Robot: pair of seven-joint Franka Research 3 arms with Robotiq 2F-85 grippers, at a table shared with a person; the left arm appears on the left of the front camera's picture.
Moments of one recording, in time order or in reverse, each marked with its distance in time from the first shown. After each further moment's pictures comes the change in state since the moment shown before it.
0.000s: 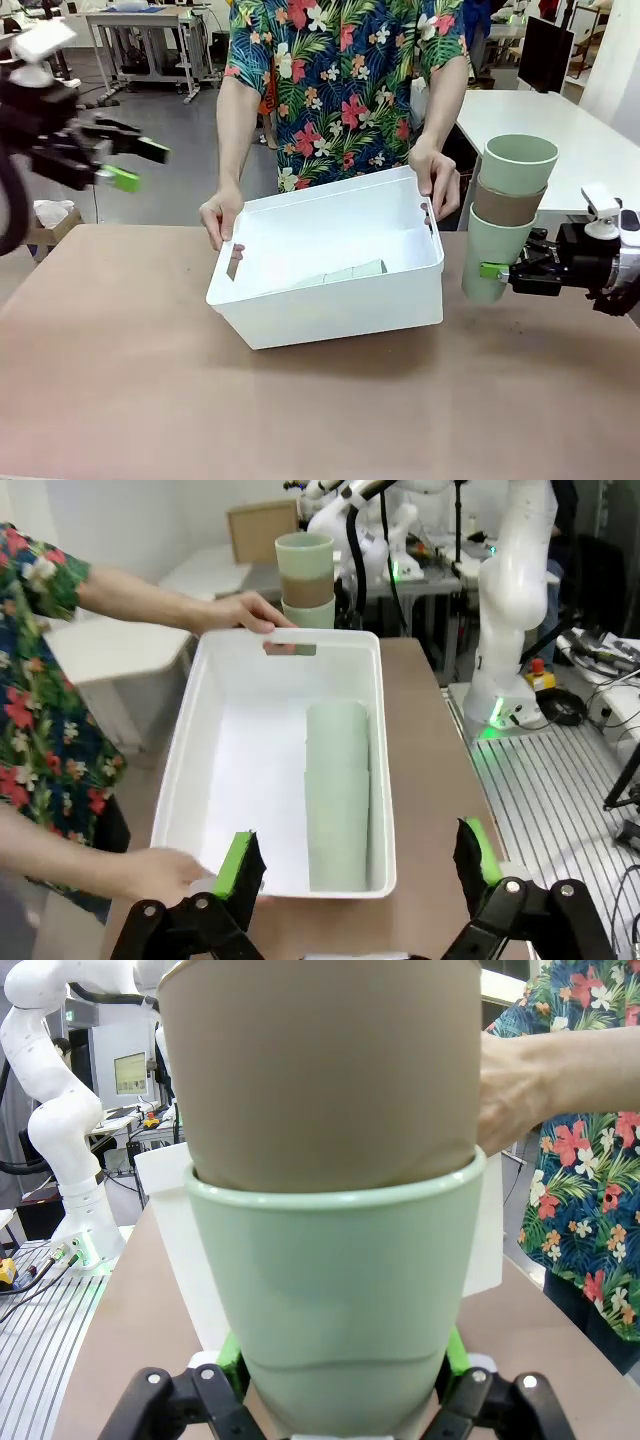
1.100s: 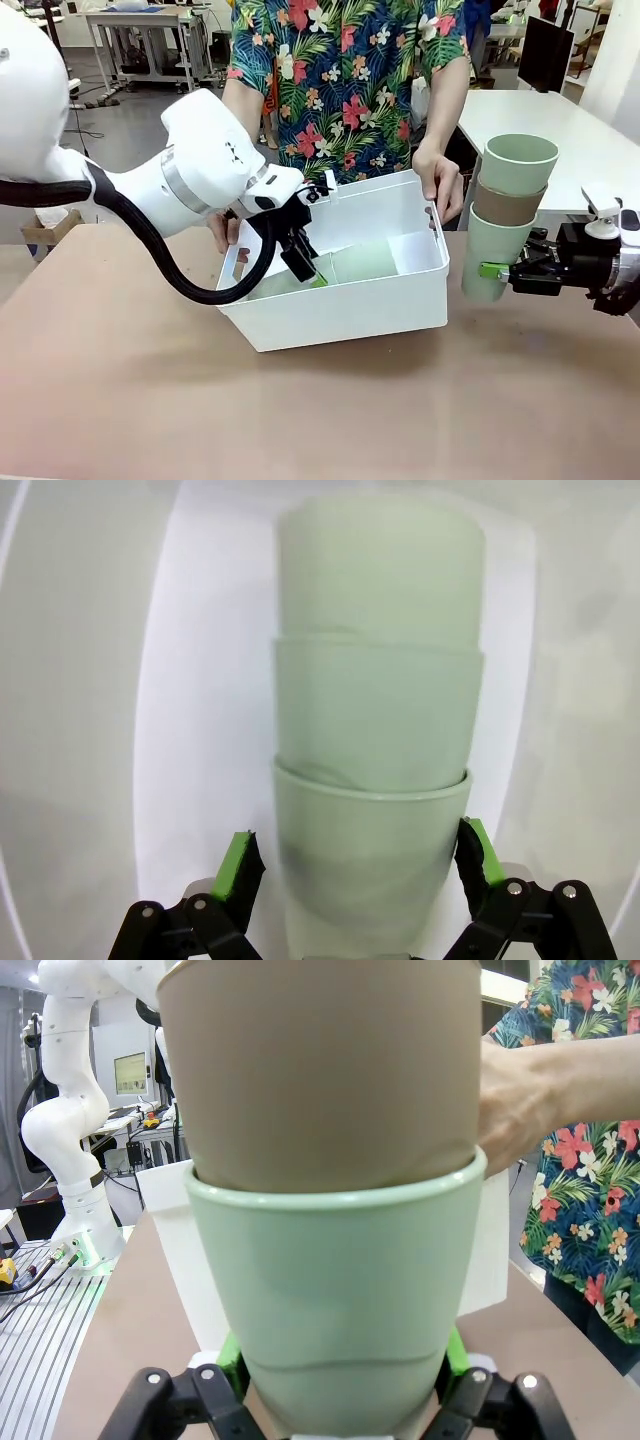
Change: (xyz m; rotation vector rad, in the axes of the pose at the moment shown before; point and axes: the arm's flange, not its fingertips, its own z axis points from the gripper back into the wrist) left arm -0.046 0.092 -0.319 0.043 0.649 0.184; right arm 0.000 0.000 0.000 0.000 0.000 0.000
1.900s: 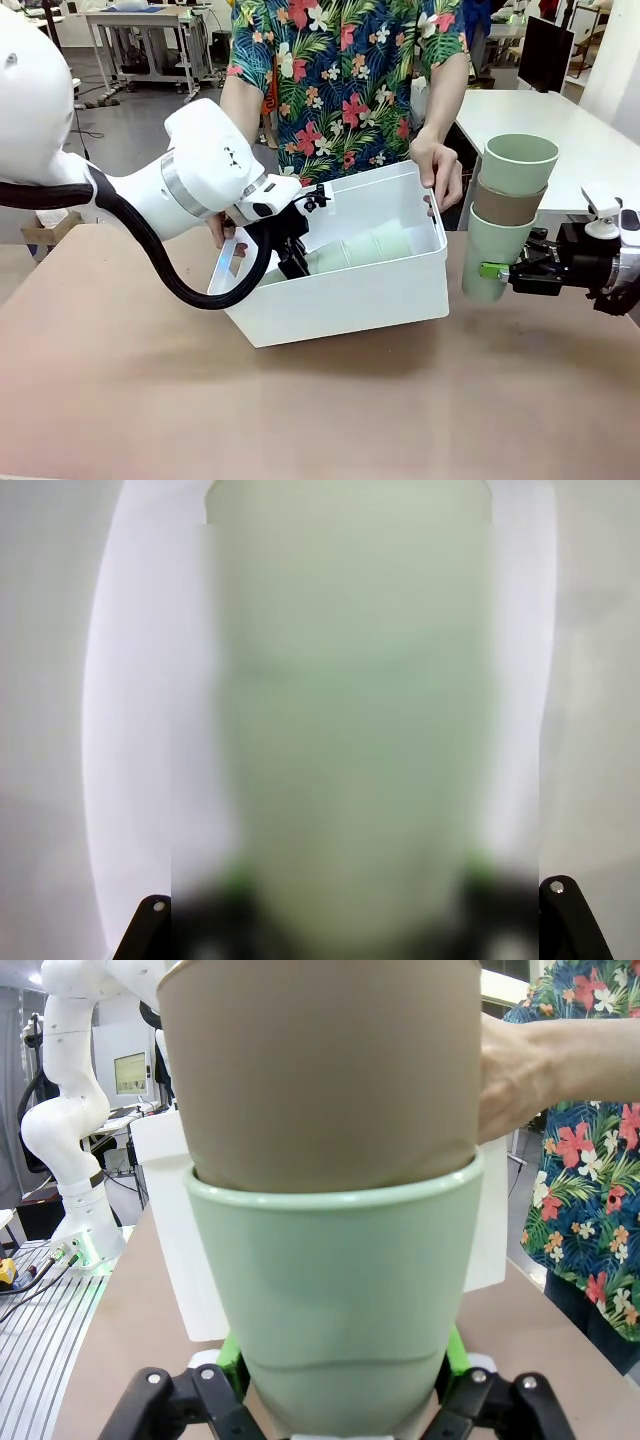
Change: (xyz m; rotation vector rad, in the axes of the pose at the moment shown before) left arm -0.011 0.001 -0.018 -0.061 0.028 0.027; right arm 0.000 0.000 0.000 0.000 0.000 0.000
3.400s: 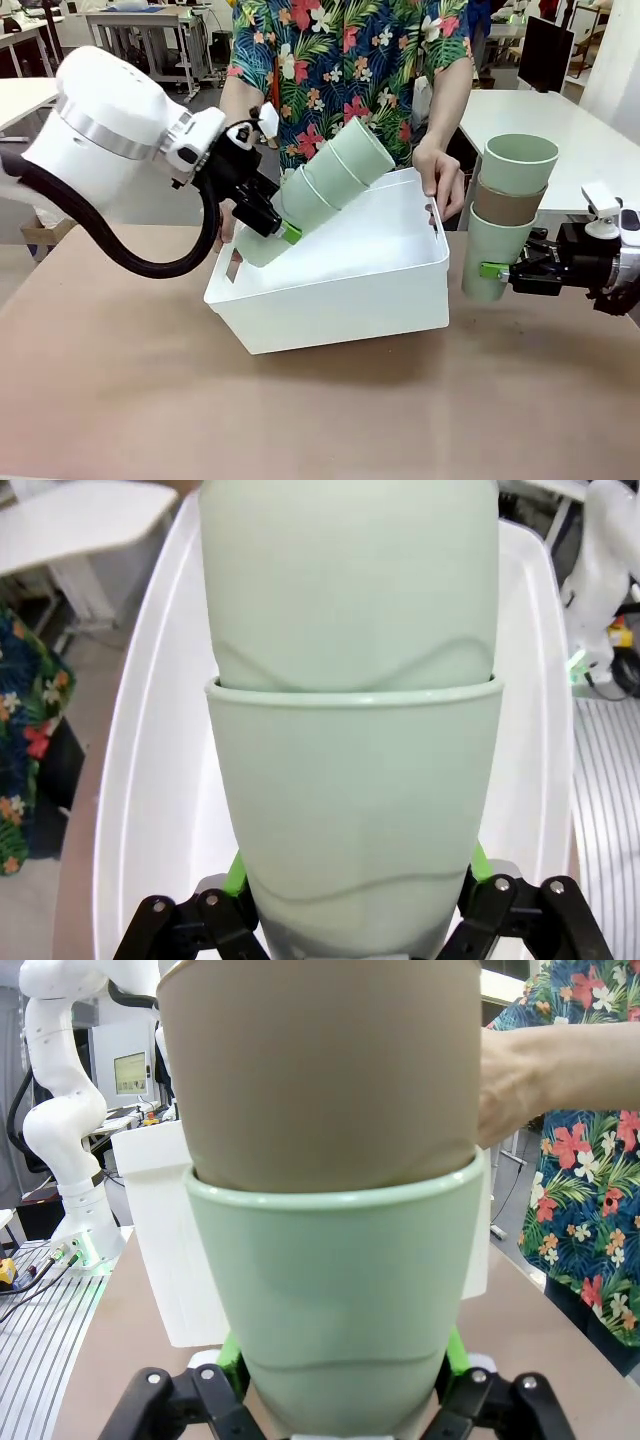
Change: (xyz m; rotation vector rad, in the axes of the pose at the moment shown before) left arm -0.014 -0.022 0.110 0.017 -0.316 -0.080; right arm 0.000 0.000 0.000 0.000 0.000 0.000
